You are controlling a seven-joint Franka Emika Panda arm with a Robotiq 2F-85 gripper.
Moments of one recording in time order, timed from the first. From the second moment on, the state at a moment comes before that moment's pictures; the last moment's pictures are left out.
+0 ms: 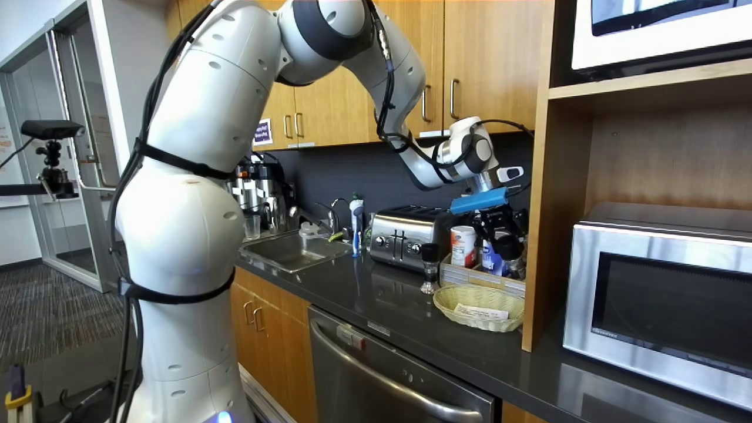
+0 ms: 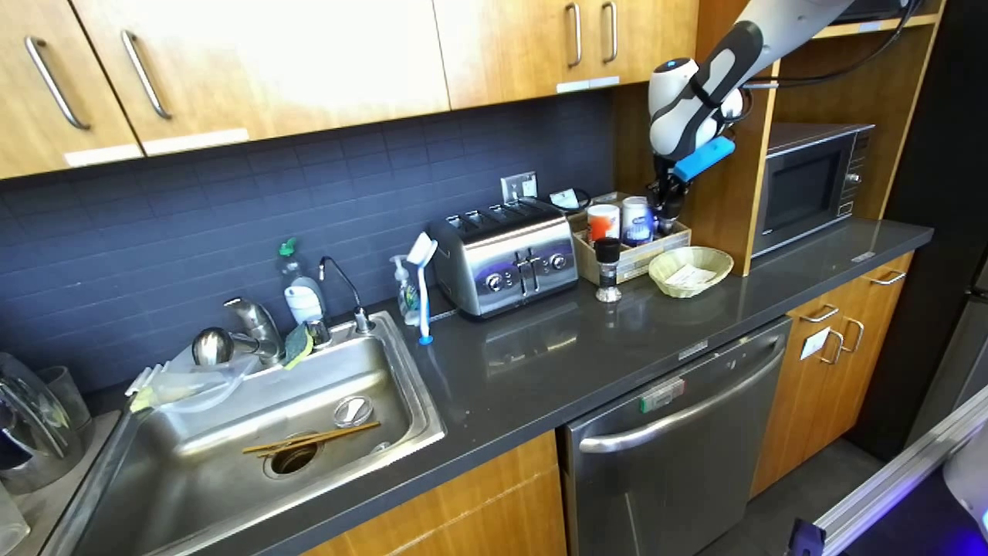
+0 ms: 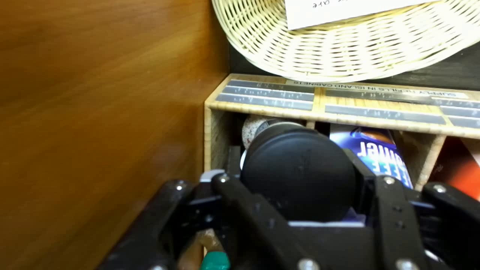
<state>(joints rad) -0.06 0.44 -0.18 -1.83 -0.32 2.54 0.05</state>
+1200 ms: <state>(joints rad) -0.08 0.53 -0.16 -1.67 -0.25 2.35 0.01</state>
